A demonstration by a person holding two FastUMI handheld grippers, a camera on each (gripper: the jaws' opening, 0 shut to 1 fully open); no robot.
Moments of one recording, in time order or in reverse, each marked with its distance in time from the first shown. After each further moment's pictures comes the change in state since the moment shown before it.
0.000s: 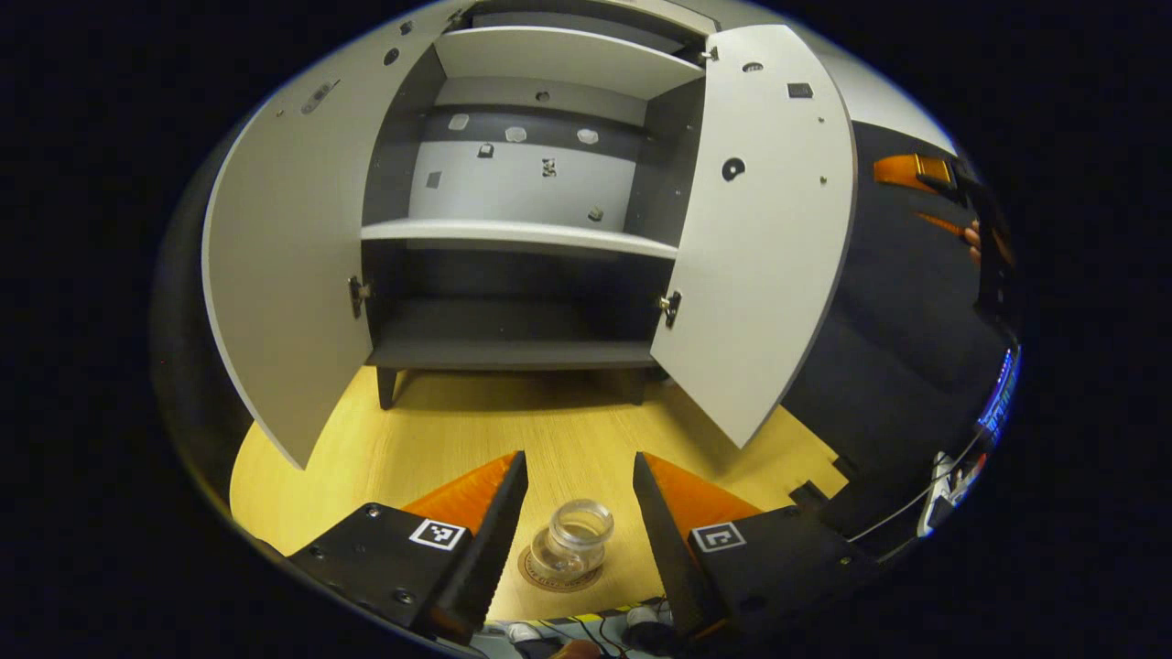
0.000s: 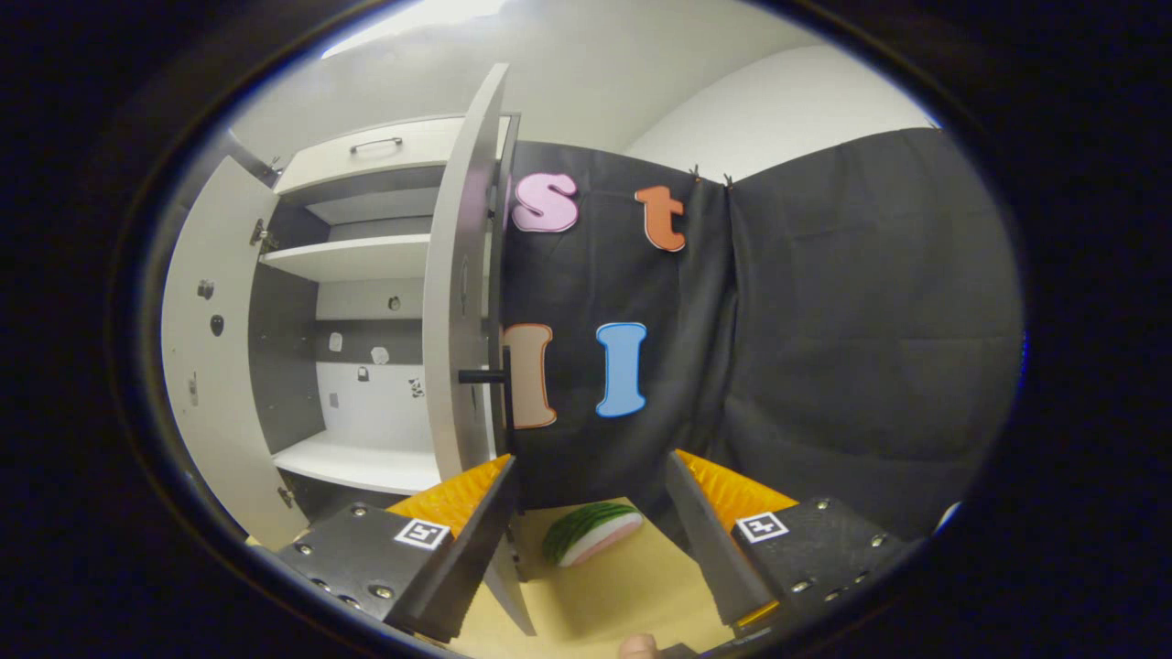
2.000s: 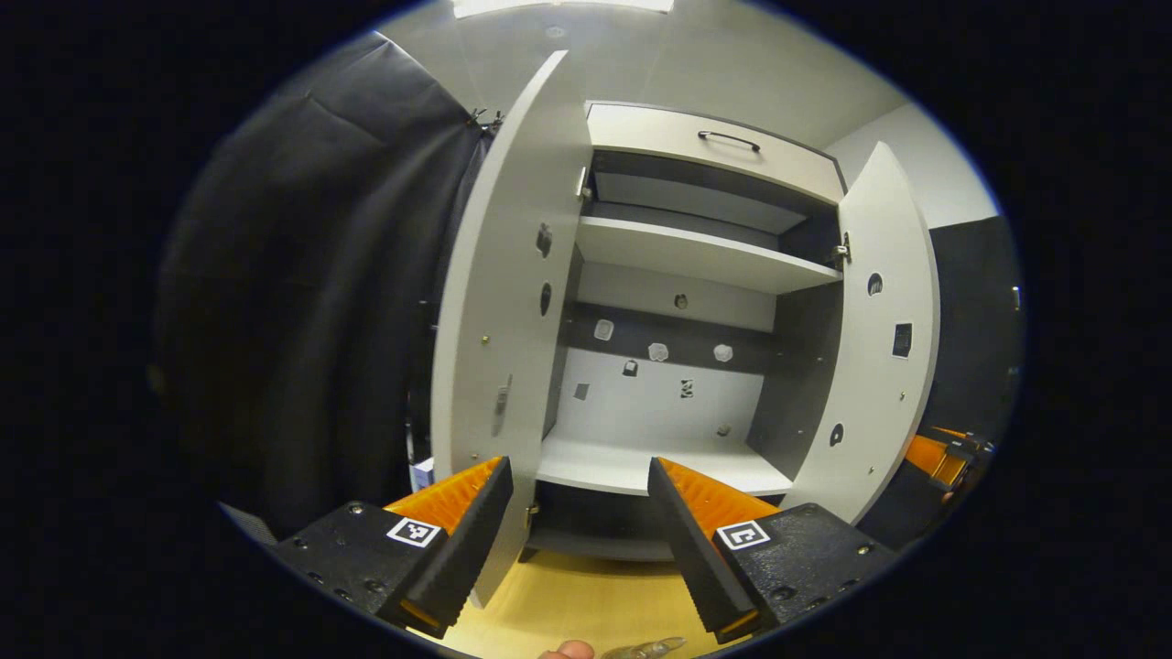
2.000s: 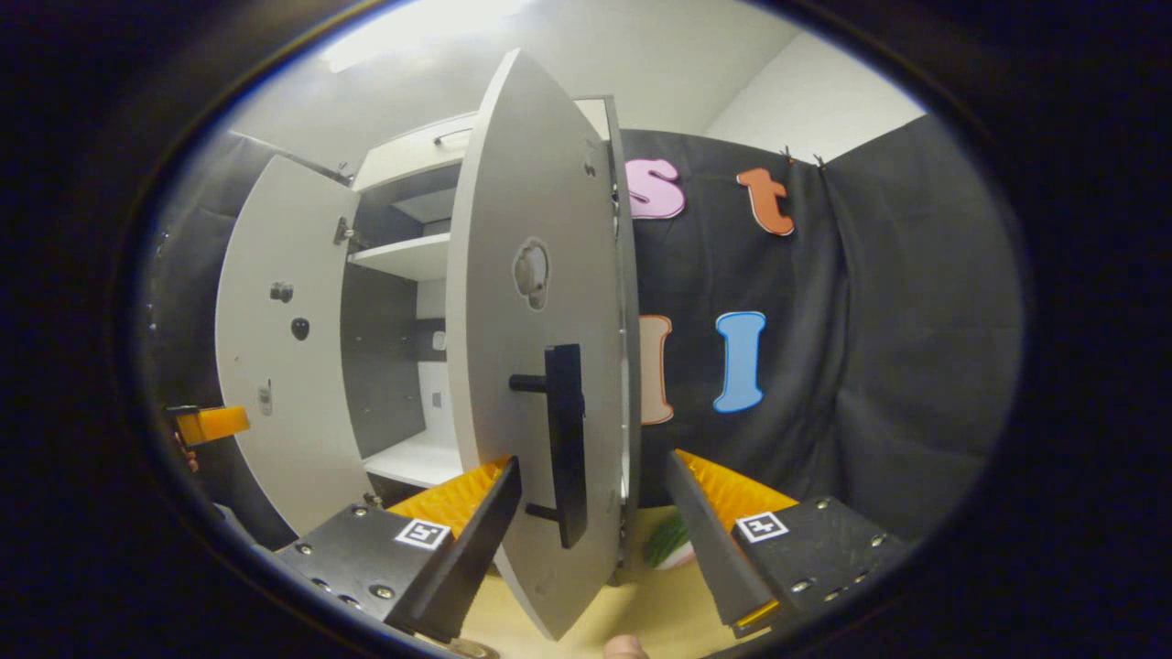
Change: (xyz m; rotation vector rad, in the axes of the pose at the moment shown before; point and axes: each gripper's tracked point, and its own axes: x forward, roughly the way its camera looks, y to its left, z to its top) left arm -0.131 0.123 0.254 -0.050 -0.459 0.390; right arm 0.017 0.121 -0.009 0.034 0.035 0.335
